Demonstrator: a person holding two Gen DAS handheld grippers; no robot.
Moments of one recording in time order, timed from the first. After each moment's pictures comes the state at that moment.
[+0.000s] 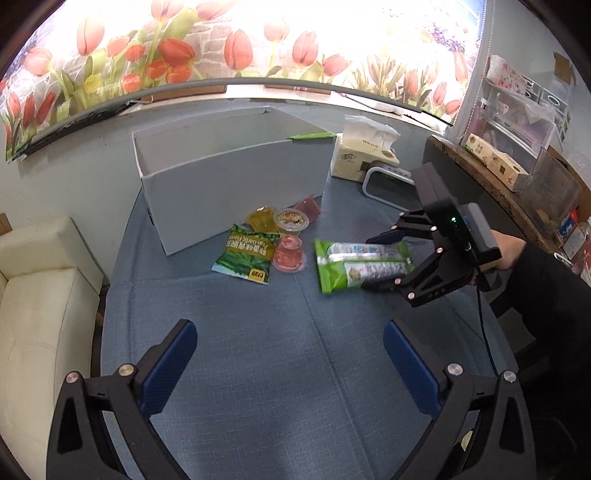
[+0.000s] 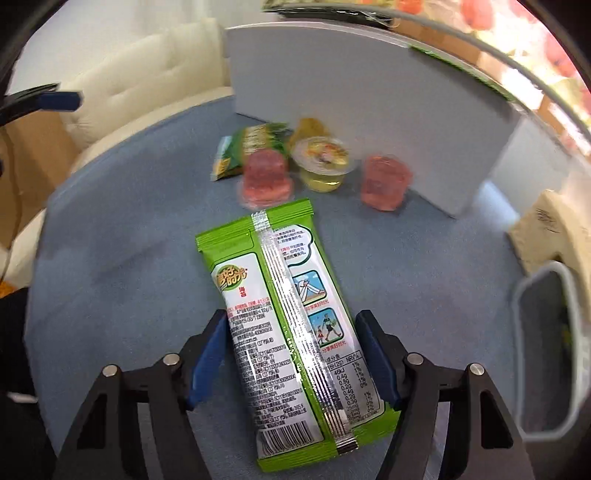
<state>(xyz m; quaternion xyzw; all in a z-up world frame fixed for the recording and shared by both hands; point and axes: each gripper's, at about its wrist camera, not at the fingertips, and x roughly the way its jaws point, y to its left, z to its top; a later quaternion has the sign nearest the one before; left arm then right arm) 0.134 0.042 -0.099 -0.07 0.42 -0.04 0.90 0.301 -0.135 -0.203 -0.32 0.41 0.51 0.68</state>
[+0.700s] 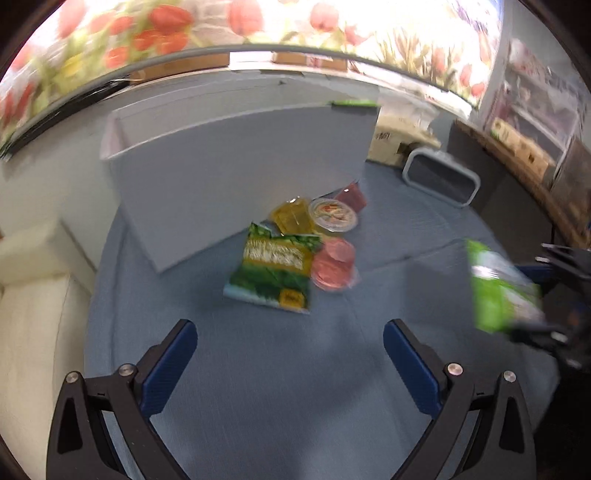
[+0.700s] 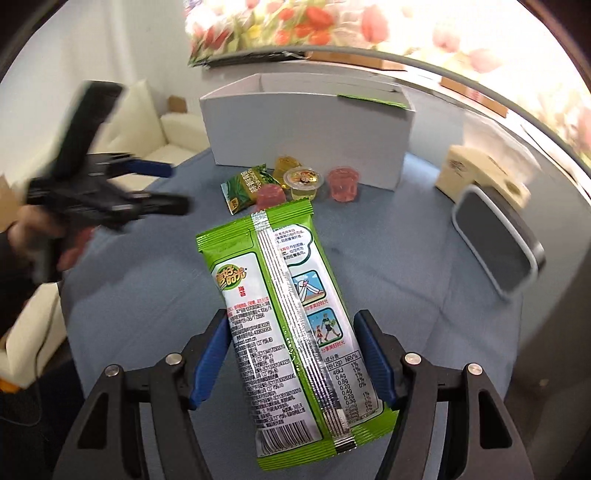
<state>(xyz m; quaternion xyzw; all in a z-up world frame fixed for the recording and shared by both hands) 0.220 0.069 -0.164 -0.03 0.45 -0.03 0.89 0.222 -0.195 -0.136 -0.19 0.43 0.40 0.79</state>
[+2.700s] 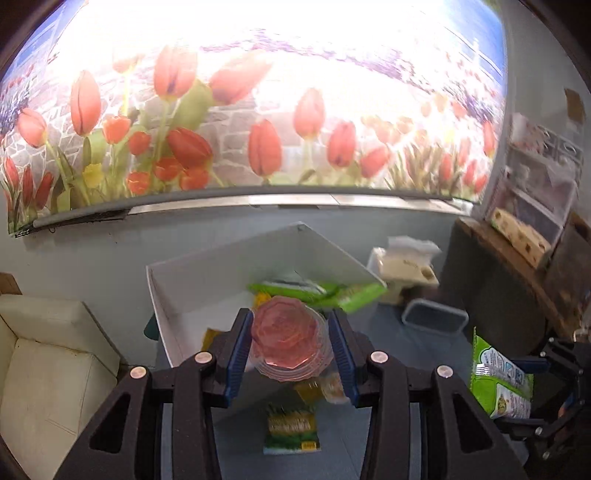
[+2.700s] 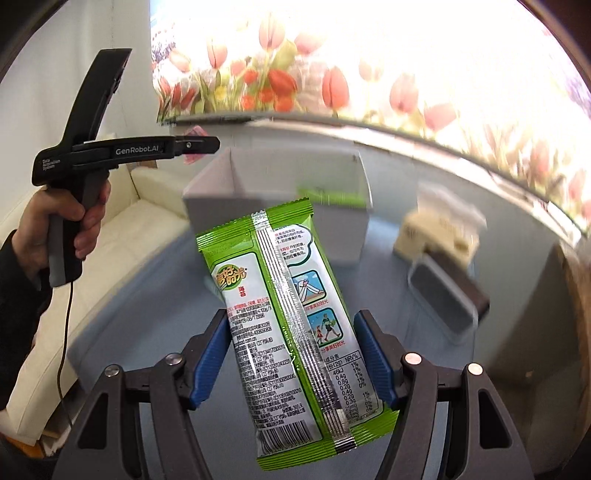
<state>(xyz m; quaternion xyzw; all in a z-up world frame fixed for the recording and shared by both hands) 0.266 0.107 -0.012 -0.06 0.31 0.00 0.95 0.233 -0.158 -0.047 -0.15 0.37 0.36 0.84</state>
